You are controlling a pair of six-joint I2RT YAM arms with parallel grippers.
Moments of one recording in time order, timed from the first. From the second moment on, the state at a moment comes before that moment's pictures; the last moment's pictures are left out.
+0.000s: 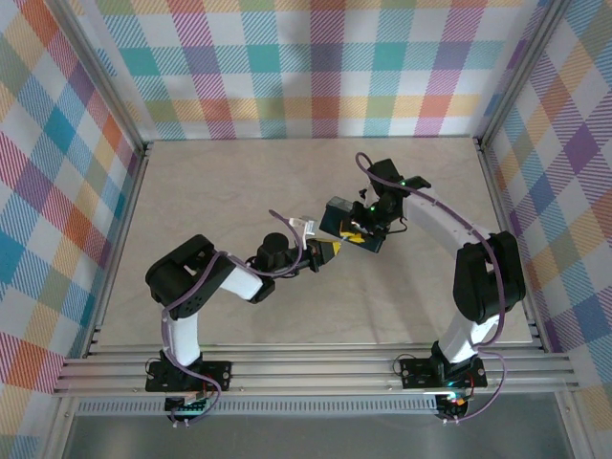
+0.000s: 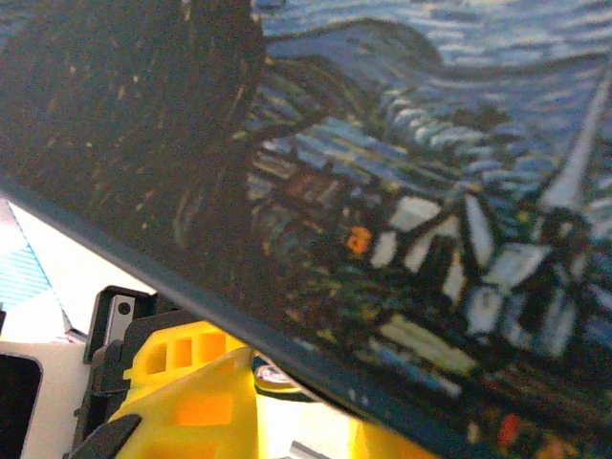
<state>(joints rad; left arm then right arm) -0.72 1.90 0.65 1.12 0.37 -0.69 0.41 1.71 1.33 -0.85 -0.51 0.66</state>
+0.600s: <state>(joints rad) -0.67 1.91 0.72 1.09 0.51 -0.84 0.39 1.69 1.30 -0.77 -0.52 0.65</state>
